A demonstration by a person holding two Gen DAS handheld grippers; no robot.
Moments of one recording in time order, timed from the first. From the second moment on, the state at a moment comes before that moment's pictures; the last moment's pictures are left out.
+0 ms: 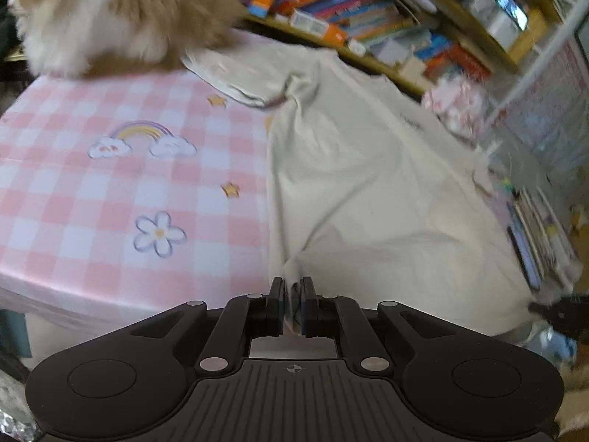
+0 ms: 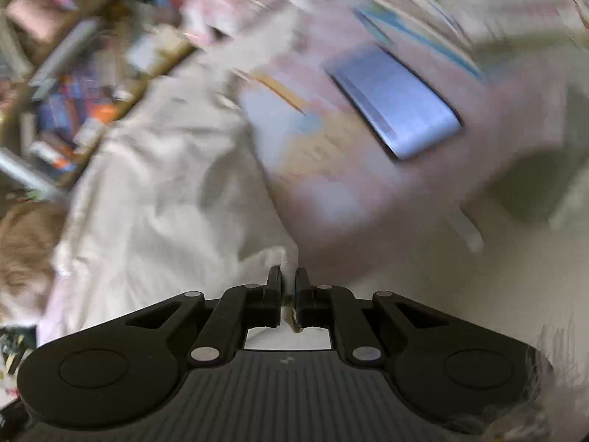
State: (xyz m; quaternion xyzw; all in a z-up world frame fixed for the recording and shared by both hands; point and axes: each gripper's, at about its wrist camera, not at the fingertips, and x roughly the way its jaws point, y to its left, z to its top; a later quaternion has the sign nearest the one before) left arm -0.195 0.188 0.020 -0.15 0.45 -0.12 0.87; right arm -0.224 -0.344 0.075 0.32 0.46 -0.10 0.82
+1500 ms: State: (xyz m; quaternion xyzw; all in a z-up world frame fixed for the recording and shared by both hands) left arm -0.137 0.083 0.028 -0.09 0.38 -0.13 0.91; right arm -0.064 -0.373 0.082 0.18 0.40 -0.07 0.89
